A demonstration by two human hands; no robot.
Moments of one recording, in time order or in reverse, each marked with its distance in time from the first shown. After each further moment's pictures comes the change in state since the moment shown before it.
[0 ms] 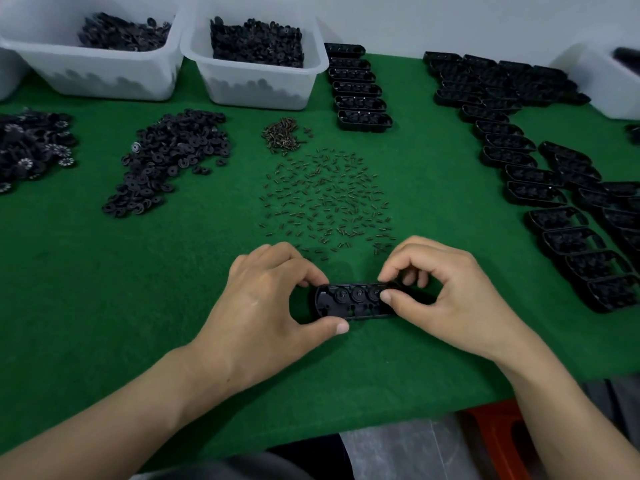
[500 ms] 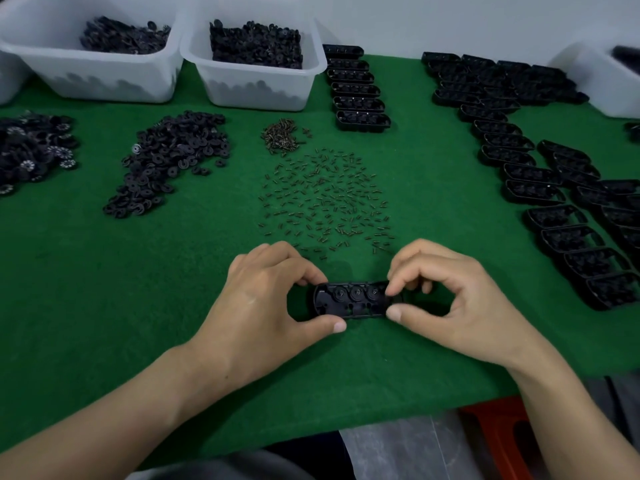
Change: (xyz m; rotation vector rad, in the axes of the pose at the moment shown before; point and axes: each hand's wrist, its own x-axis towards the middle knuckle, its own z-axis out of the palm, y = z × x) left_hand 0.000 -0.001 0.000 0.002 -0.006 0.009; right_hand -0.011 0.001 -0.006 0.117 -0.058 0.015
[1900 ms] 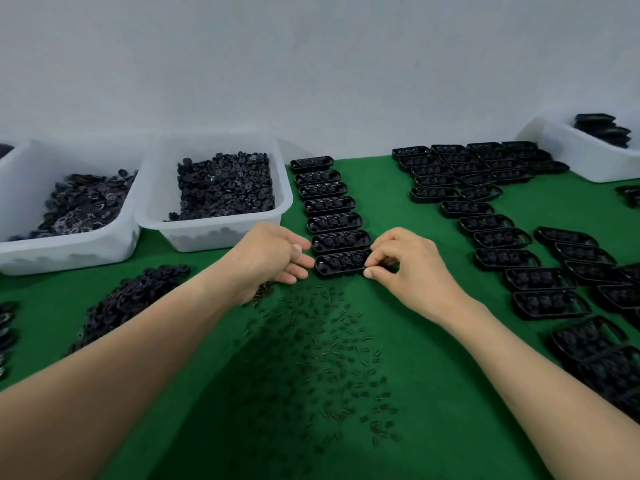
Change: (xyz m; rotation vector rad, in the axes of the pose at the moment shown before) left_hand 0.239 -0.029 -0.039 -0.511 -0.149 -0.469; right_hand 0.176 0.089 -0.053 -0.316 0.316 0.120
